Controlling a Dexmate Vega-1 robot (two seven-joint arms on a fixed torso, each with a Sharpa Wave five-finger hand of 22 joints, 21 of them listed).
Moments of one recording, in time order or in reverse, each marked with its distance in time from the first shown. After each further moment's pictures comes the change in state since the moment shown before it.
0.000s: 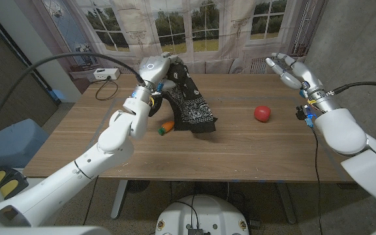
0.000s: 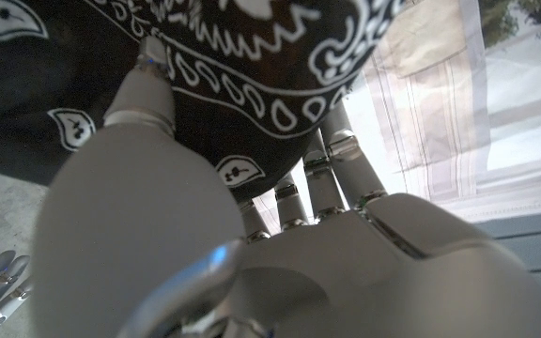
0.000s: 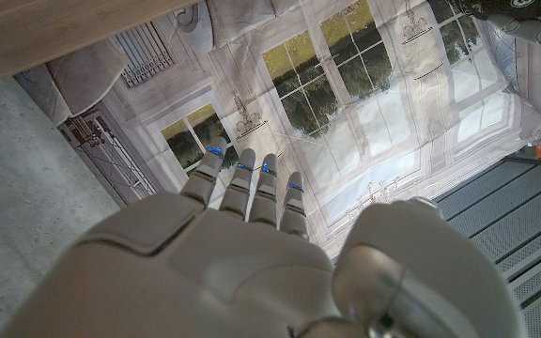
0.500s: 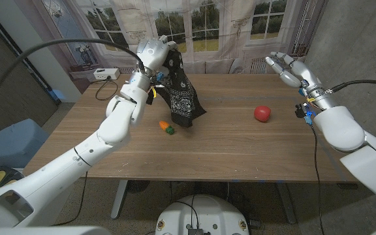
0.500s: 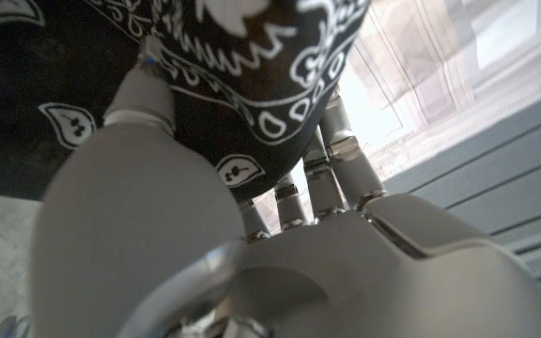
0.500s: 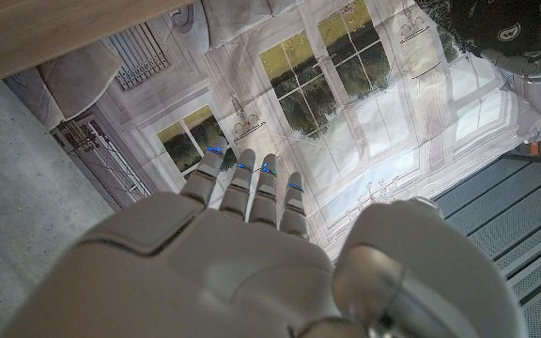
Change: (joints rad) left arm -0.111 0.021 0.034 0.045 0.340 0.025 -0.125; left_hand 0.004 -0.004 0.000 0.000 -0.005 0.000 0.000 0.000 0.000 0.000 0.000 0.000 0.000 0.000 0.000 -0.001 0.013 0.000 0.000 0.022 -0.002; right arm 0.031 -0.027 -0.014 0.047 0.040 0.038 -0.008; right_hand 0.000 0.000 -0.002 -0.002 0.007 0.000 0.000 0.000 0.000 0.000 0.000 0.000 -0.001 0.000 0.000 -0.007 -0.005 0.005 -0.005 -0.008 0.000
